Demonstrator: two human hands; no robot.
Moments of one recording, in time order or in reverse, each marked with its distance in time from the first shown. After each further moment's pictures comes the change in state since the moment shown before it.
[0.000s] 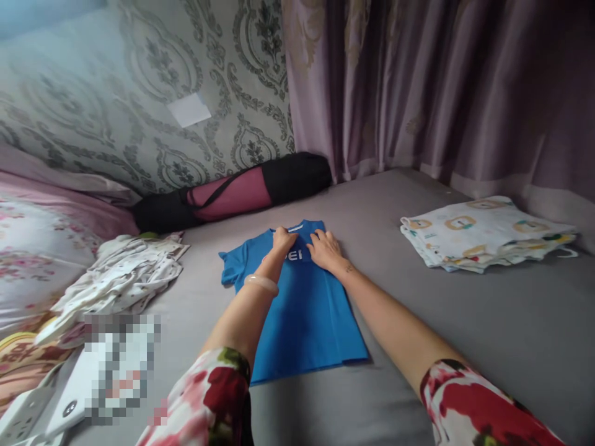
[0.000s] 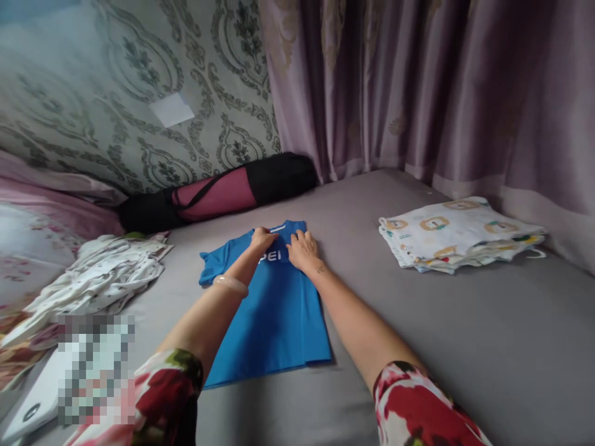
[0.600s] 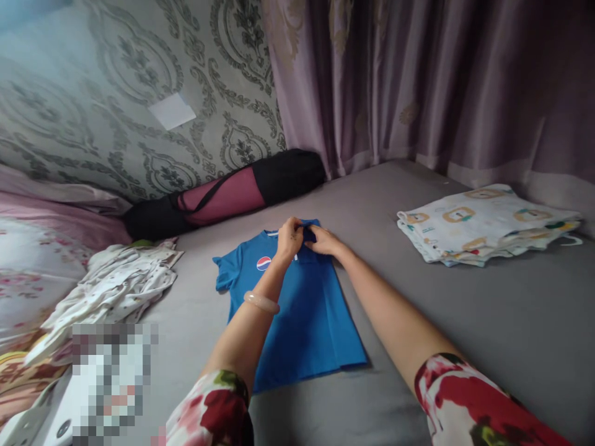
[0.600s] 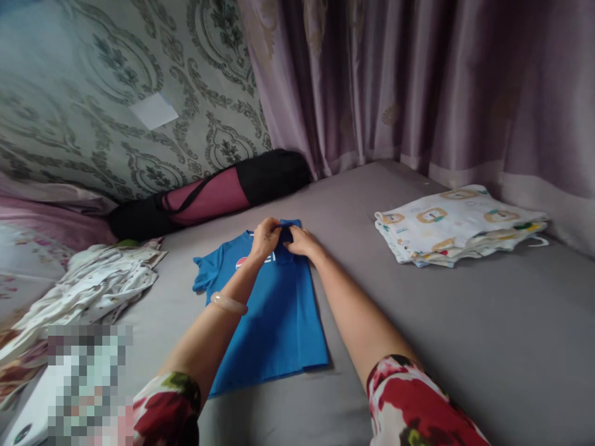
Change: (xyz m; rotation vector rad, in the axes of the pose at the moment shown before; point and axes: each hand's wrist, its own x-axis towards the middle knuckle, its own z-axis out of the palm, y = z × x) left_hand -0.024 0.020 0.012 -0.051 0.058 0.520; right_hand 0.036 0.032 0.002 0.350 -0.144 -0.042
